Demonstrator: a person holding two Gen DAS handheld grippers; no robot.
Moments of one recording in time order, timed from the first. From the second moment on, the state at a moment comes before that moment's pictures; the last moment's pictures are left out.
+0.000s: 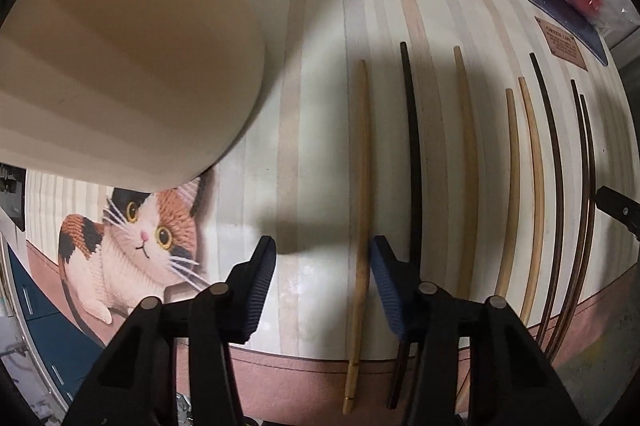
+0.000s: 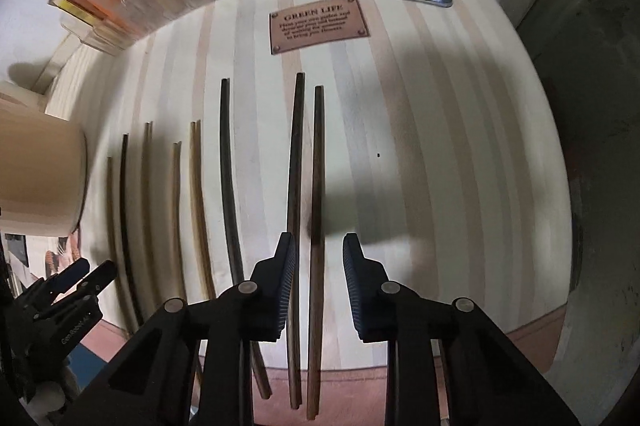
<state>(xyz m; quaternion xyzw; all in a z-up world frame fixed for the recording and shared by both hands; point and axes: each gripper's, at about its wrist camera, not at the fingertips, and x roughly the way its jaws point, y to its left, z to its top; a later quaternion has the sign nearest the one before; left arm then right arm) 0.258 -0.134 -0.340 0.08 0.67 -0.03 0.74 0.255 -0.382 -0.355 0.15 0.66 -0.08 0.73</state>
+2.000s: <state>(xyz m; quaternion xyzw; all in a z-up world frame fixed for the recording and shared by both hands) 0.257 -0.131 -0.343 0.04 0.70 -0.07 0.71 0.220 -0.315 -0.382 0.06 0.75 -0.08 0.65</state>
